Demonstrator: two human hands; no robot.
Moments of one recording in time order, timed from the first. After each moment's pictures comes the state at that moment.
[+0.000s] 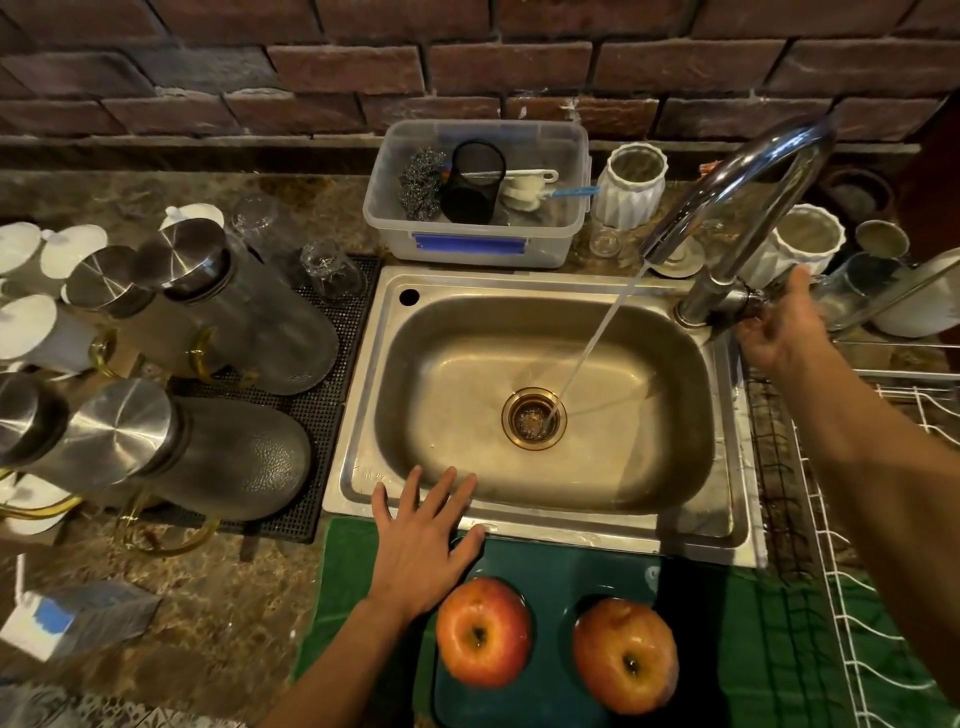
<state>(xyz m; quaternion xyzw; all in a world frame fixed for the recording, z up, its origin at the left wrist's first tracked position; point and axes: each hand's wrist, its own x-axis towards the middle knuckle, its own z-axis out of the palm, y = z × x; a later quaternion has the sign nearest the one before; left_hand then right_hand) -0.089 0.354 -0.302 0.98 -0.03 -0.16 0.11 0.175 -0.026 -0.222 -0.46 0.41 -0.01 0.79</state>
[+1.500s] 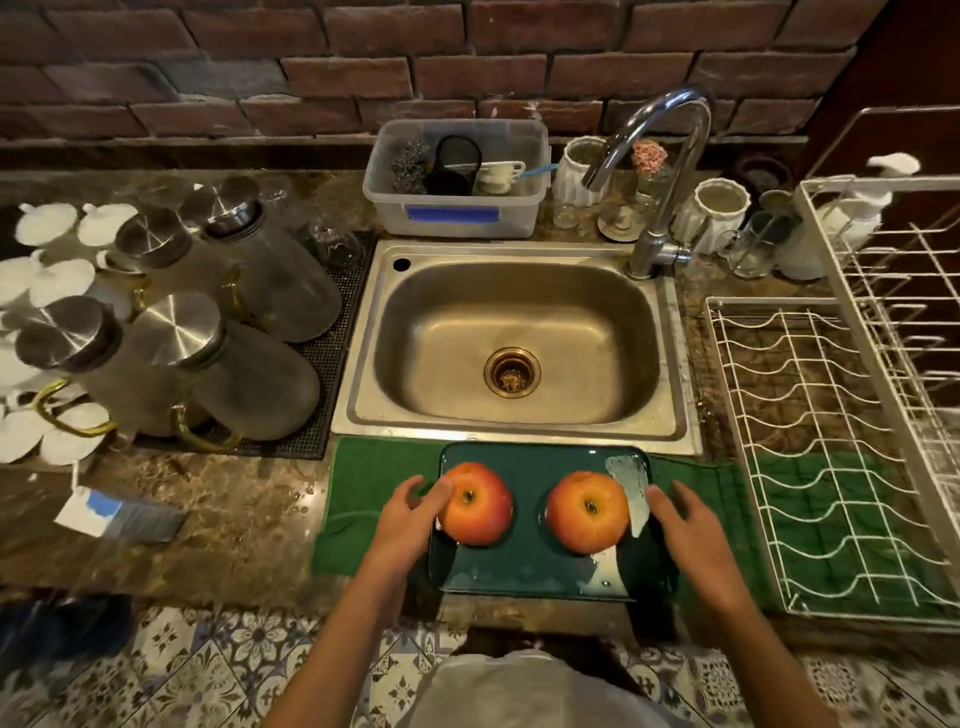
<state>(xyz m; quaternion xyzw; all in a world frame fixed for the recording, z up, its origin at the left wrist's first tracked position) -0.185 0.336 -0.245 0.71 0.35 -0.22 0.58 -0.189 0.027 -0.238 -0.80 0.29 0.17 0.49</state>
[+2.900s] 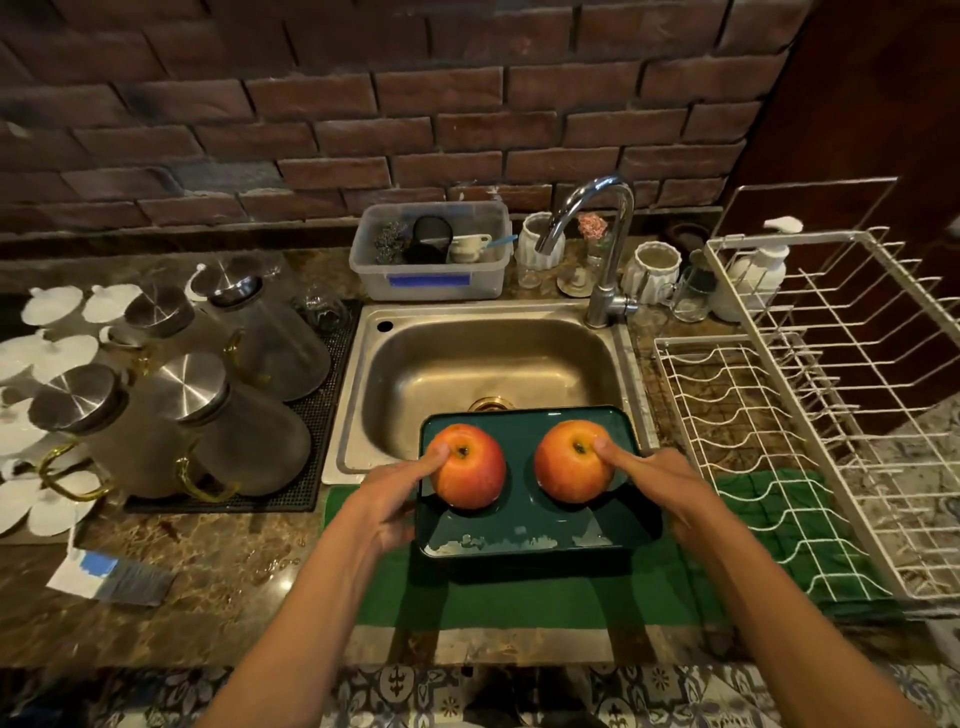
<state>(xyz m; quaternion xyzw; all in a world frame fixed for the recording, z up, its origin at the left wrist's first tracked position) -0.126 0.329 -0.150 0.58 0.34 -0.27 0.69 -0.130 0.031 -0.152 -0.76 0.30 0.21 0.54</state>
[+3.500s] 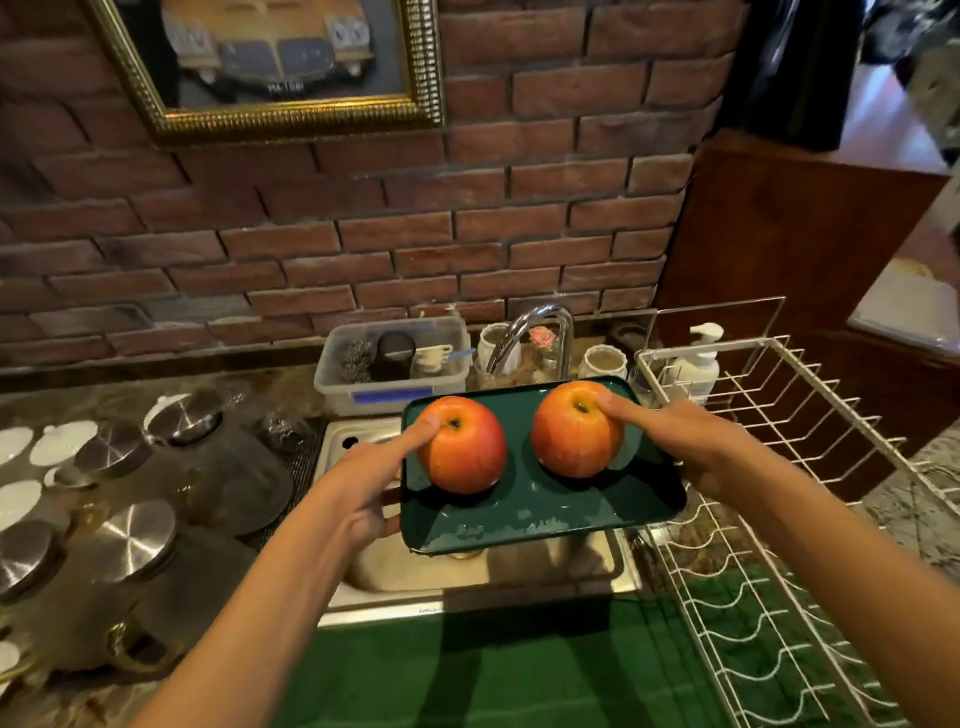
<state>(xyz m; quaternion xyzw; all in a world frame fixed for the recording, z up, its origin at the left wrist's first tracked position) -0.039 0.283 -0.013 0.66 0.23 -0.24 0.67 -0.049 -0.018 -0.001 -0.79 0.24 0.16 0.55</state>
